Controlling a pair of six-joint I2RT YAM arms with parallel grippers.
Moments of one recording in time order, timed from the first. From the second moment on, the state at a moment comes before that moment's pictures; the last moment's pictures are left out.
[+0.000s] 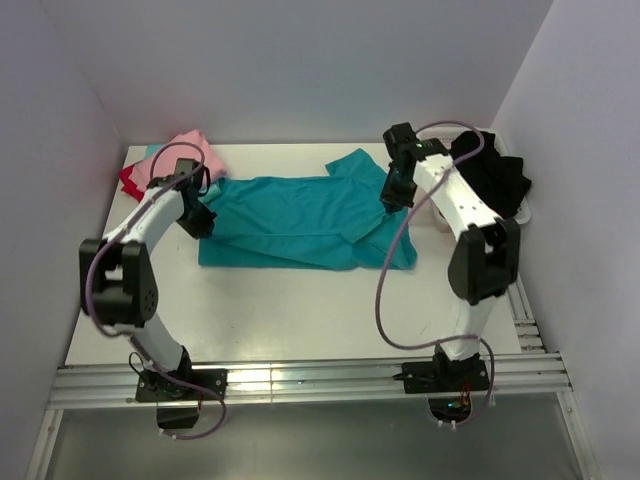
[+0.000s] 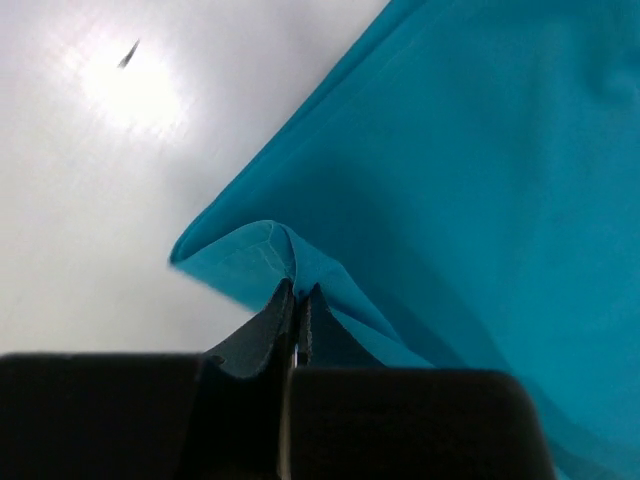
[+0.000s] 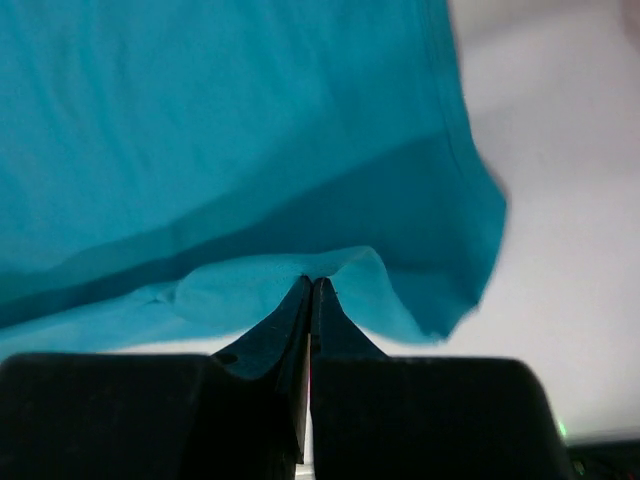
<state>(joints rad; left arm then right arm) -0.11 1.65 1.26 -0.83 -0.19 -0.93 0.26 1.78 1.65 -1.09 0.13 0.64</state>
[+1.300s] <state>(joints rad) -0.11 1.81 1.15 -0.73 -0.09 -0.89 0.19 1.90 1.29 -0.81 -0.02 0.68</state>
